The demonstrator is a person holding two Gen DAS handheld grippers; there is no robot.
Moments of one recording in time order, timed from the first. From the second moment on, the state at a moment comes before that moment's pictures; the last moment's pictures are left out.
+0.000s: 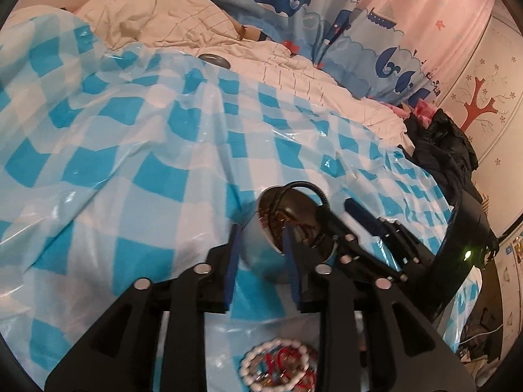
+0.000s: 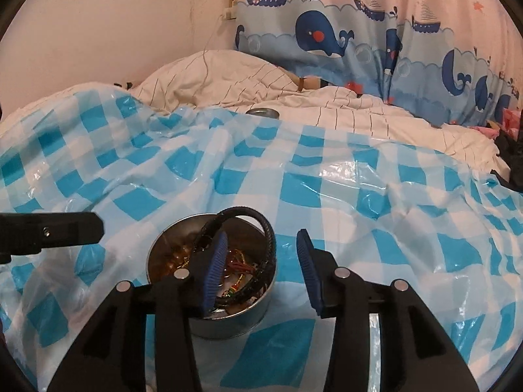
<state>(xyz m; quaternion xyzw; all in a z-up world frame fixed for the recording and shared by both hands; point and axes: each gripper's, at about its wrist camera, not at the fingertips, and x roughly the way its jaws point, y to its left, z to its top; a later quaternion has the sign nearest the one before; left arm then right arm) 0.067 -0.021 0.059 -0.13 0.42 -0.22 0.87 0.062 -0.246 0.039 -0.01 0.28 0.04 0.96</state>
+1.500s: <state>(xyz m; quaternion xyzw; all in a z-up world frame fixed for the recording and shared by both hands) 0.029 -0.022 0.023 -0.01 0.47 -0.23 0.85 -0.024 -0.227 0.025 -0.03 0.34 0.11 0.93</state>
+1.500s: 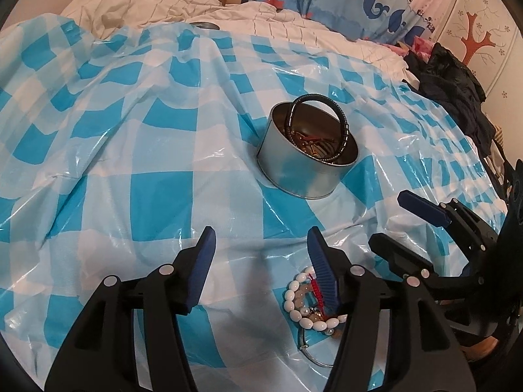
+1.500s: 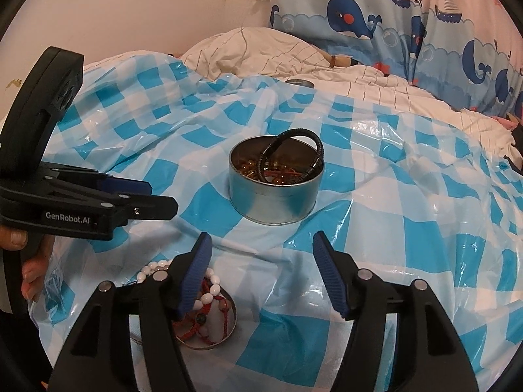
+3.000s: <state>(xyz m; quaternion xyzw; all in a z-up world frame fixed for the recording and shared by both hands) 0.008 -0.054 -0.004 0.10 0.51 -0.27 0.81 -0.023 -0.231 -0.005 -0.09 0.46 0.18 0.87</state>
